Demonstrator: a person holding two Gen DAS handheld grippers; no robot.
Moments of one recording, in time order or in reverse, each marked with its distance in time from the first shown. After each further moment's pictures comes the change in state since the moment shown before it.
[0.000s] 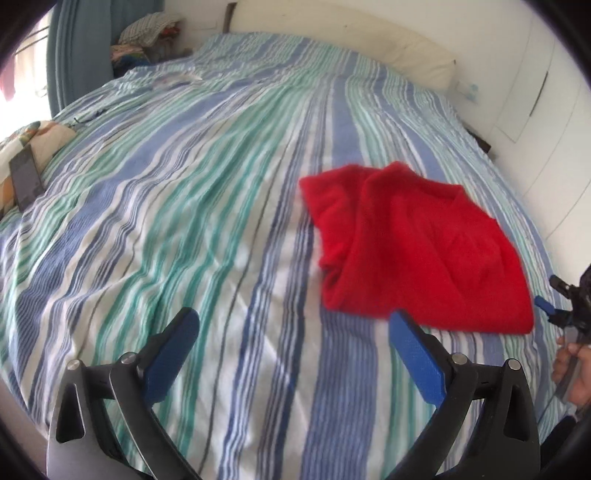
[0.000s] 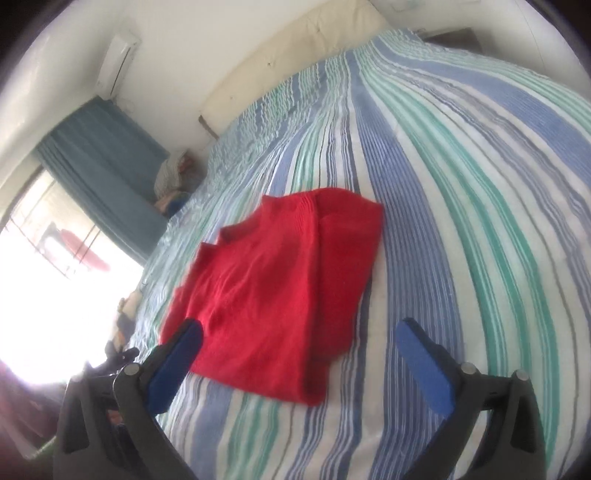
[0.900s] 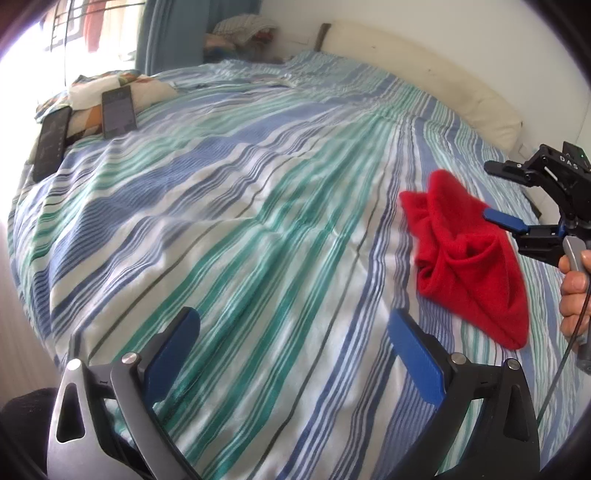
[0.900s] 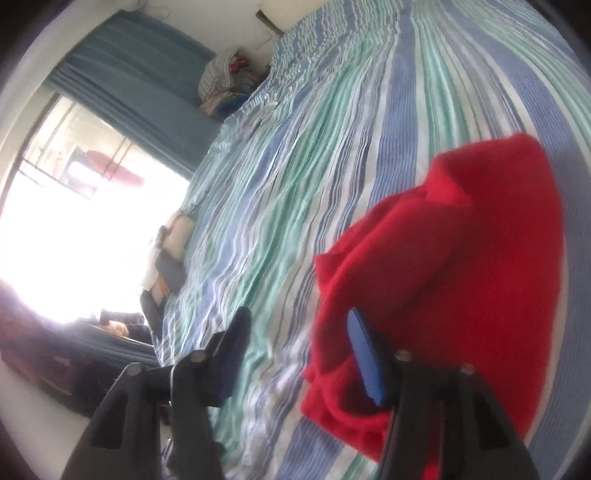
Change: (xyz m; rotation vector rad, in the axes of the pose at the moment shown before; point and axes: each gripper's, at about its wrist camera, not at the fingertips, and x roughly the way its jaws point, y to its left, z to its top) left arm -0.009 0.081 -0.048 -0.261 -0.117 0.190; right arm 0.235 0.267 0.001 -0.108 0.373 0.182
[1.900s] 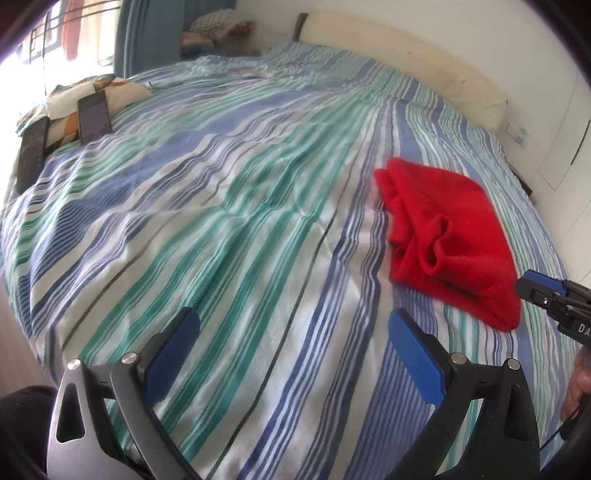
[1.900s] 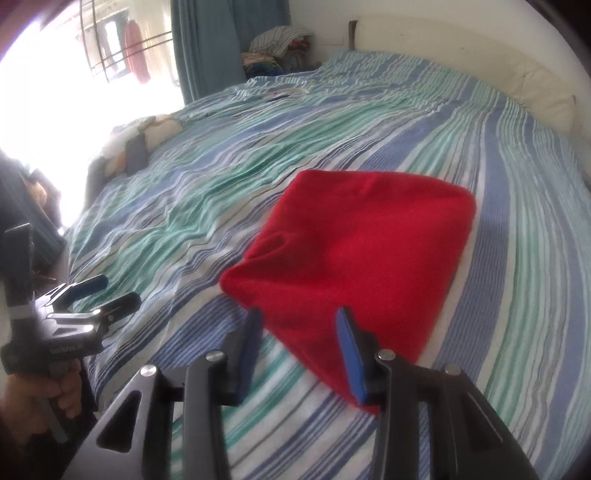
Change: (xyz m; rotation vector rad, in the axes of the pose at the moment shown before) left arm 0.005 -0.027 -0.012 0.077 0.043 -0.029; right arm -0.061 0.020 -0.116 -0.573 -0.024 -0.430
